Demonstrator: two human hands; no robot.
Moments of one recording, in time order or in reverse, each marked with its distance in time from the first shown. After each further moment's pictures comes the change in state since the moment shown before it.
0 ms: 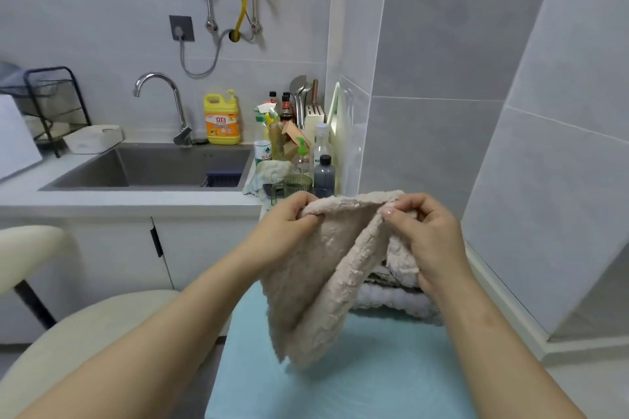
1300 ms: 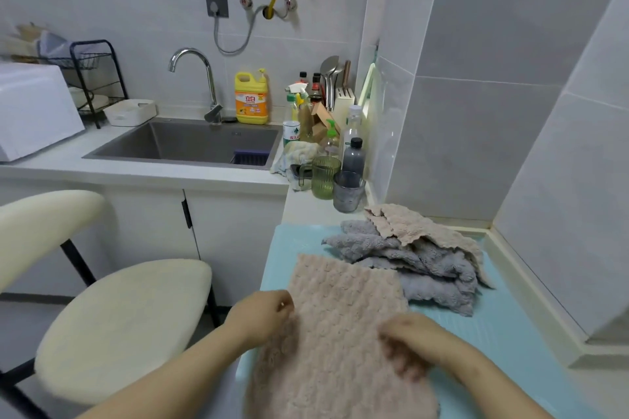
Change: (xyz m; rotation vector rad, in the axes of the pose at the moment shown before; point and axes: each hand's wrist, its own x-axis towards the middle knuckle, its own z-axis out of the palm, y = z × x) left_hand -0.085 -0.131 0.009 0.647 -0.300 -0.458; right_hand -0.060 0.108 -0.035 -0.783 -0.593 0.833
